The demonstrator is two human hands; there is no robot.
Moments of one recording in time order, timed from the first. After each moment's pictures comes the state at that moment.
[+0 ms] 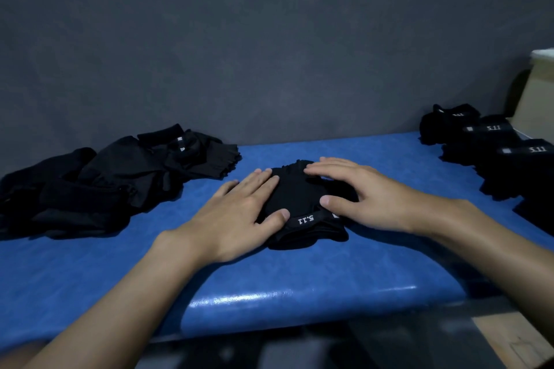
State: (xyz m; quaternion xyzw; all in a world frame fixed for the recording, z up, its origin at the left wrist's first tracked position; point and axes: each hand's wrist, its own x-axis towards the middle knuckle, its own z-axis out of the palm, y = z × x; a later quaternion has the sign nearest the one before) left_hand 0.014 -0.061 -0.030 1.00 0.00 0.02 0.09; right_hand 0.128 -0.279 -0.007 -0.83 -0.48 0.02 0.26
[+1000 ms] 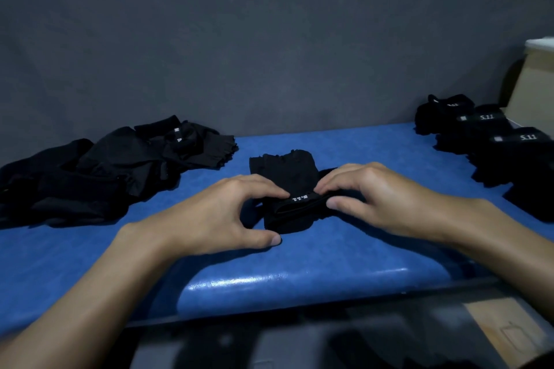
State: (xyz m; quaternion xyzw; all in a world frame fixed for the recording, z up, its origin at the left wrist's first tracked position) left_hand -0.015 -0.065 -0.001 0.97 -0.09 0.04 0.24; right_hand 0.109 -0.298 -0.004 -0.81 -0.54 -0.01 0.24
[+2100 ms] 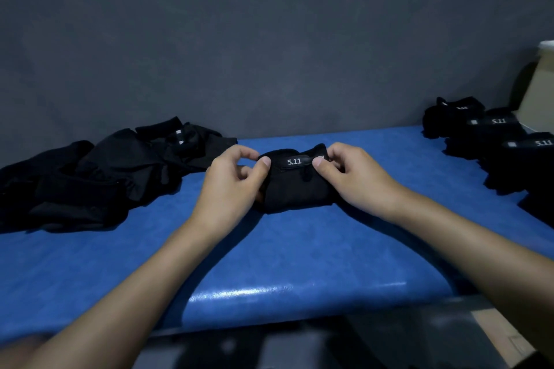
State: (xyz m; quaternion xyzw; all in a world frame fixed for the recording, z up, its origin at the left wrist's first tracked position) left_hand 0.030 -0.069 -0.028 0.81 0.11 0.28 0.50; right_hand 0.133 -0.250 -0.018 -0.84 -0.32 -0.01 0.43
